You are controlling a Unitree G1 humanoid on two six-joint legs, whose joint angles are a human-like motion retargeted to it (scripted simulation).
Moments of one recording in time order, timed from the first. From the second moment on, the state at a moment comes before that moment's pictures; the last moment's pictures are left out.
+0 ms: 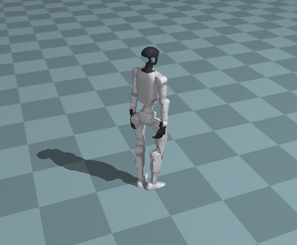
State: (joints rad) left arm 0.07 0.07 0.42 1.60 0.12 0.05 -0.21; right arm -0.04 -0.12 -0.13 1.65 0.02 0.16 0.28; waist -0.19 0.04 -0.11; left_leg -0.08 -0.04 0.31 0.04 -0.16 0.01; right_leg -0.10 -0.04 -0.47 0.05 0.05 -0.01
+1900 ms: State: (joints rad) left arm 0.24 0.12 0.41 1.70 0.13 0.13 -0.16; right arm -0.27 0.00 0.34 1.40 -0.35 -0.02 0.19; waist -0.05 -0.01 -0.05; left_leg -0.32 0.06 0.27 0.59 0.05 0.02; right_leg -0.01 -0.08 -0.40 0.07 -0.01 -0.02
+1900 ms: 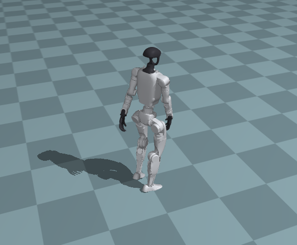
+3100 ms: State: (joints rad) left arm 0.18 0.15 0.42 1.70 -0.01 0.13 -0.13; right arm -0.22 -0.02 0.31 1.50 -0.28 -0.08 0.20; waist -0.12 0.00 -0.10; left_leg -0.16 0.01 0.33 0.37 -0.06 -0.02; right_leg -0.02 -0.04 -0.51 0.11 -0.04 -0.03
